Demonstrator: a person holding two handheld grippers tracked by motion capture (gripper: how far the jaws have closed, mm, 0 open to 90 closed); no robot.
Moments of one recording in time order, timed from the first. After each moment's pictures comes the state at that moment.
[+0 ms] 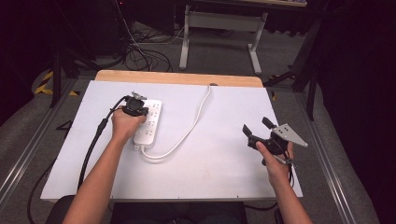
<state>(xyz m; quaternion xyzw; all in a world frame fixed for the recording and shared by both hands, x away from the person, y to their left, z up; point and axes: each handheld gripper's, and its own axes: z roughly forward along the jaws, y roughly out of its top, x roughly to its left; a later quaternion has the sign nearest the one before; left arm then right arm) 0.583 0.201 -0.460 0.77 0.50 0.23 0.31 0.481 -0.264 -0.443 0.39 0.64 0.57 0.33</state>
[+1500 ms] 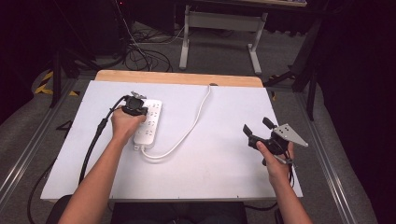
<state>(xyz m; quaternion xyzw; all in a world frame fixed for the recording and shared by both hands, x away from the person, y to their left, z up) 0.582 0.200 -0.457 0.77 0.51 0.24 0.30 0.481 -0.265 -0.443 0.40 0.64 0.57 0.33</state>
